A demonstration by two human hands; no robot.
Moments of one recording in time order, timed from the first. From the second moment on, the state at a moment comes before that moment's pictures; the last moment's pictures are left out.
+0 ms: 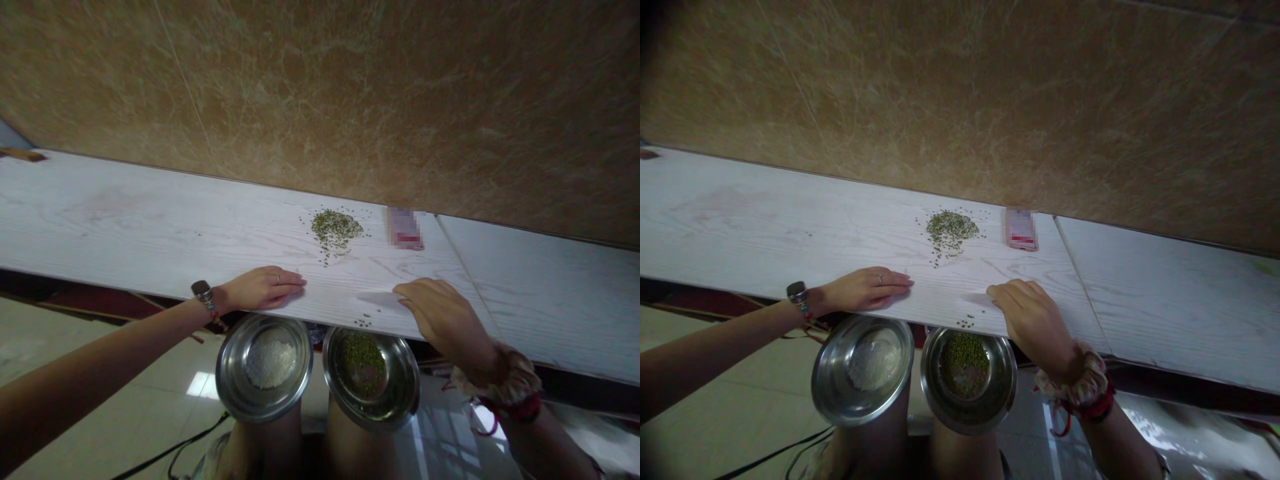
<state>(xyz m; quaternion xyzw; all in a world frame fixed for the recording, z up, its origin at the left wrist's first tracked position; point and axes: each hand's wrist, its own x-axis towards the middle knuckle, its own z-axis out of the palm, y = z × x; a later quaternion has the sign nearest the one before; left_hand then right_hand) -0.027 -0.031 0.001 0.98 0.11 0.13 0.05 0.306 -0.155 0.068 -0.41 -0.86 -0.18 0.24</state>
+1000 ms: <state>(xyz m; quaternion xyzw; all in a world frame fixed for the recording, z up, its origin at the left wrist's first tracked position) -0.031 -0.026 -0.006 0.96 0.28 0.09 0.04 0.300 -0.126 0.069 -0.42 -0.82 -0.20 0.33</state>
